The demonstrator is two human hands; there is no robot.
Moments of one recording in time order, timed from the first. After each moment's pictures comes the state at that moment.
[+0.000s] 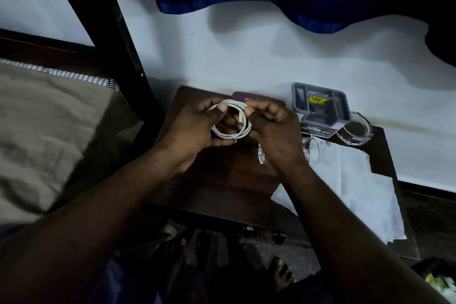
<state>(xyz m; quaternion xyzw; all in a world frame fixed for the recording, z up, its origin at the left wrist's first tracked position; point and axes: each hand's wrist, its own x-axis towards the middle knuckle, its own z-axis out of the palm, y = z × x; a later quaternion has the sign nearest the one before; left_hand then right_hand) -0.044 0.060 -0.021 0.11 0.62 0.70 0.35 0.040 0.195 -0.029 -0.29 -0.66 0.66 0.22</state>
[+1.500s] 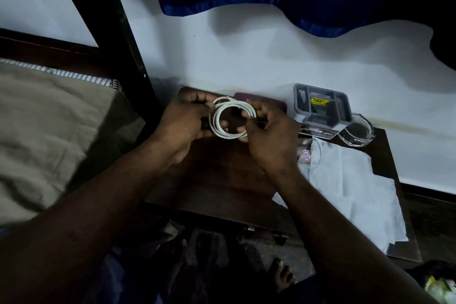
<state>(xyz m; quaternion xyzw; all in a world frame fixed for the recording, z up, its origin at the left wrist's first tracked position) -0.060 0.053 -0.010 0.08 0.67 0.68 0.29 0.039 0.180 -0.029 -0.27 -0.80 0.46 0.26</state>
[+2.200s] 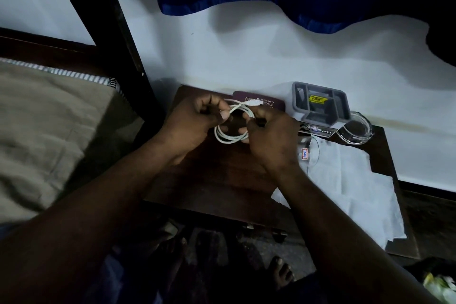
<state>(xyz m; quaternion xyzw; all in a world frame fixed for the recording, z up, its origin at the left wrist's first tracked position) -0.059 0.055 -0.022 0.22 0.71 0.62 0.26 0.040 0.194 -0.036 -0.28 -0.85 0.38 0.21</state>
